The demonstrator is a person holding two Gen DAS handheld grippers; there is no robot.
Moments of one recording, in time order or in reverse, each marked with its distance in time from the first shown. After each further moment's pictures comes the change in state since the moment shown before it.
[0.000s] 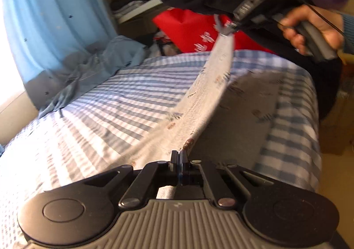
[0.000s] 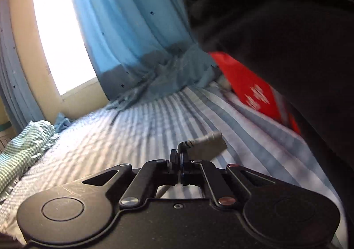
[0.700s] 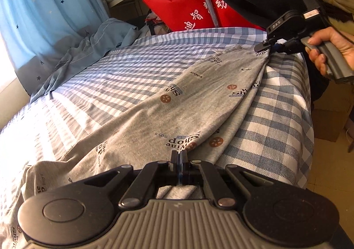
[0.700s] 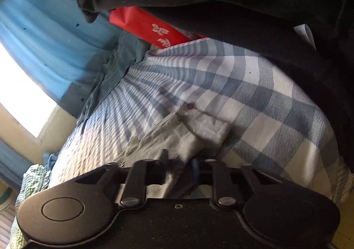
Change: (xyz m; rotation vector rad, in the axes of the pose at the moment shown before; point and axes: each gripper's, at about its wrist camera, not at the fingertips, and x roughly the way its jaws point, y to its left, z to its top) left arm 0.014 -0.020 -0.024 -0.021 0.084 -0.027; right arm -0.021 -0.085 -0.098 0.454 0.070 -0.104
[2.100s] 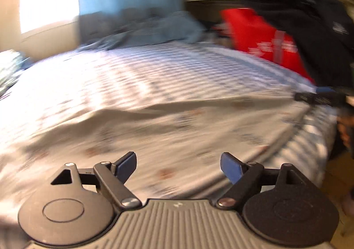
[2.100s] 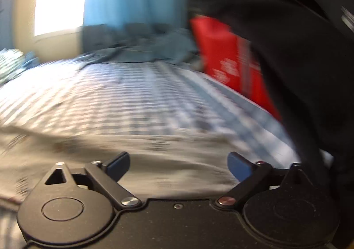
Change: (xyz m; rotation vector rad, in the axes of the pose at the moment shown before) left arm -0.059 0.076 -0.044 -0.477 -0.011 0.151; right arm -0.018 0.116 -0.082 -0.816 -0.130 -0.141
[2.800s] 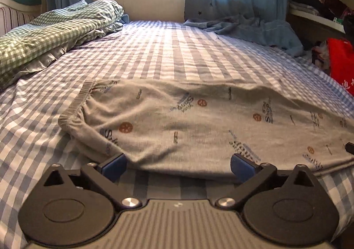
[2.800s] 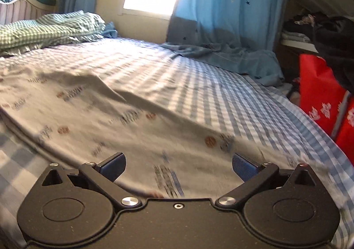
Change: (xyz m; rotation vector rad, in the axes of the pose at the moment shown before) left arm -0.061 0.160 -0.052 -0.335 0.023 0.286; right arm -0.022 0.161 -0.011 -0.281 -0.027 0.264
